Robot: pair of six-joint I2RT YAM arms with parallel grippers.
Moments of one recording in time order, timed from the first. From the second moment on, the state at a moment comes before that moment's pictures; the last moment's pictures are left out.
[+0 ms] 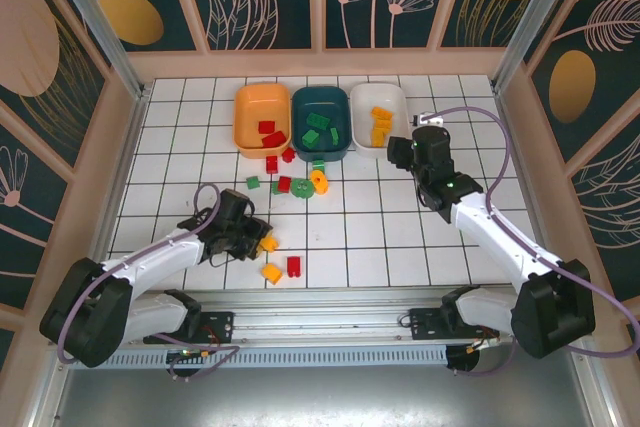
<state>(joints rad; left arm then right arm) -0.52 1.20 0.49 -0.32 0.23 -1.51 0.41 1.19 0.84 -0.16 0.29 0.31</state>
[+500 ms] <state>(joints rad) -0.54 1.56 1.06 -0.32 0.20 -1.26 0.41 1.18 0.82 -0.16 0.29 0.37</state>
